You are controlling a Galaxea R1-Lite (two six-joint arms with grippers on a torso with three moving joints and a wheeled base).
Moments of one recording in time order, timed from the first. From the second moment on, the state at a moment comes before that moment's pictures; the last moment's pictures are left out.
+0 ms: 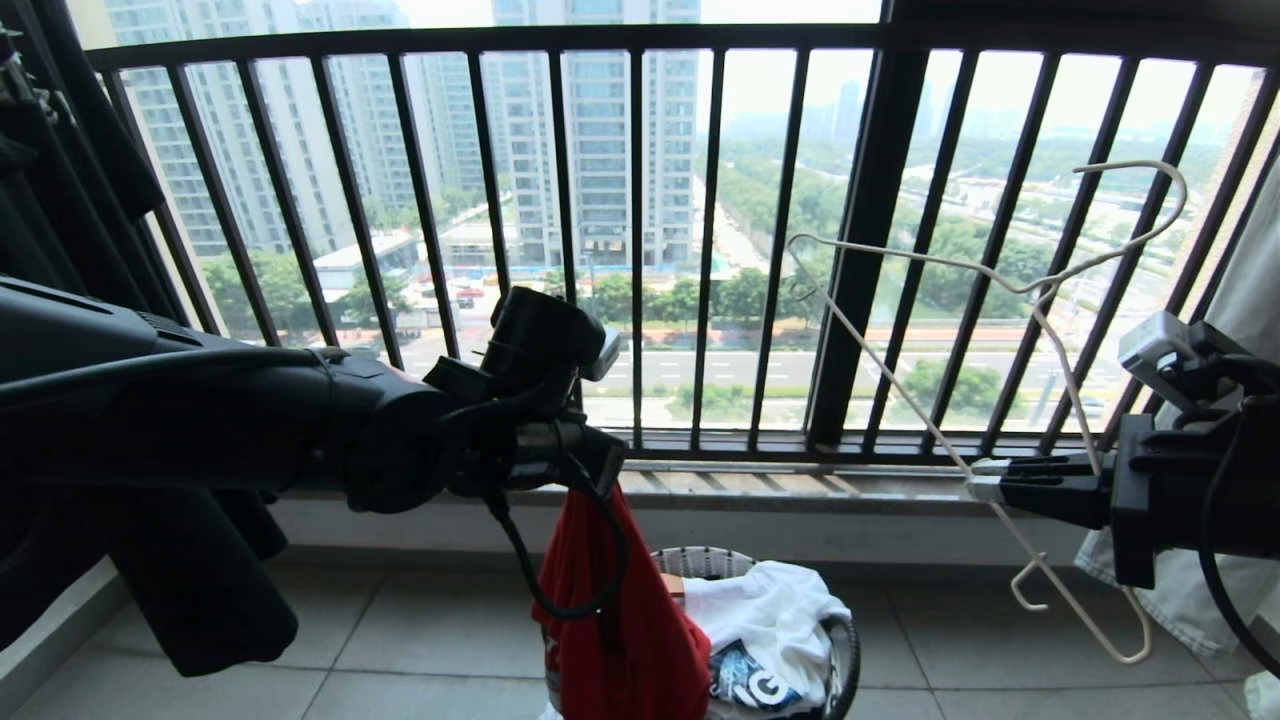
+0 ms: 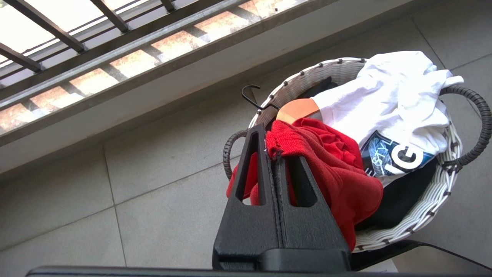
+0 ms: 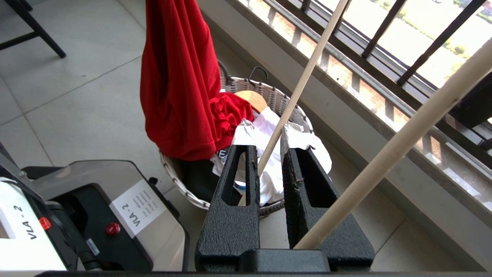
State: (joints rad) left arm -0.64 1.90 -1.29 -0.02 0.25 -0.01; right arm 0.02 1.34 -0.77 -0.06 0.68 -0.40
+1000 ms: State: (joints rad) left arm -0.64 1.87 -1.36 -0.02 0.23 -0.10; right arm 0.08 1.32 -0.71 -0.04 0.69 -0.47
